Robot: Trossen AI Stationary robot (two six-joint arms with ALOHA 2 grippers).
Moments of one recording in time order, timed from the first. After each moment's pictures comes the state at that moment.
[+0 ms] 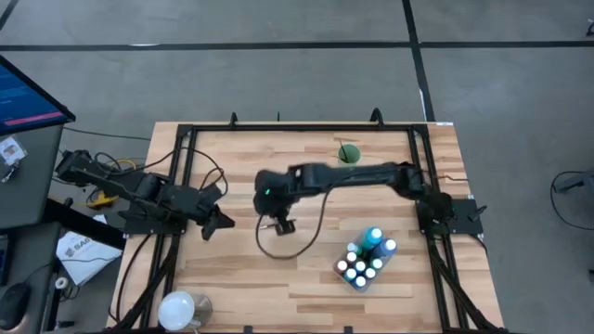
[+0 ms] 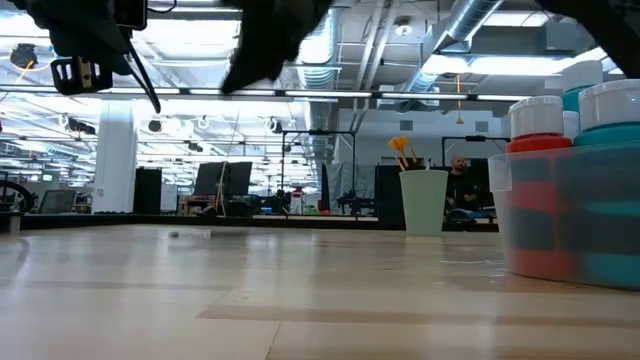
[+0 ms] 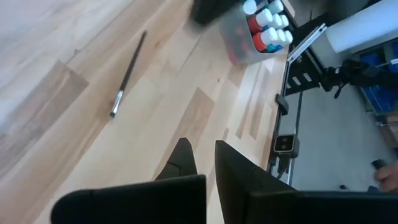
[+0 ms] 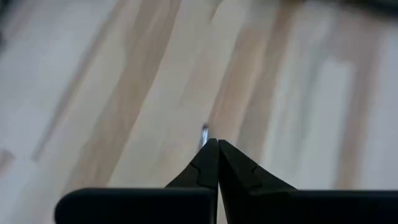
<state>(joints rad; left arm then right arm) -0.32 0.70 0.61 -0.53 -0.09 -0.97 0.03 2.23 2.12 -0.84 -0.13 -0.29</state>
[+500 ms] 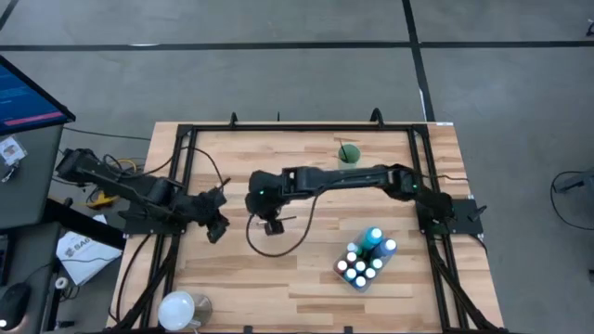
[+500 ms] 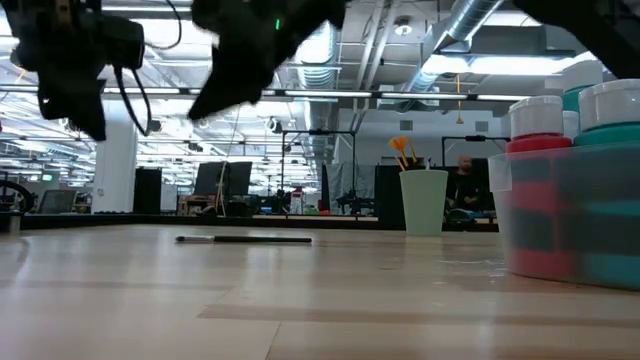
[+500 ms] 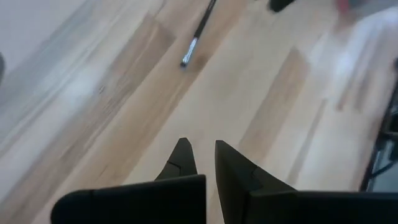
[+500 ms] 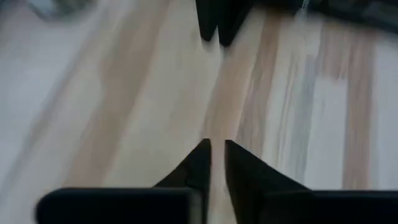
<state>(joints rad) -0.31 0.84 0.61 -0.73 -0.15 -0.95 0.03 2.31 2.13 -0.67 -0.15 -0.24</state>
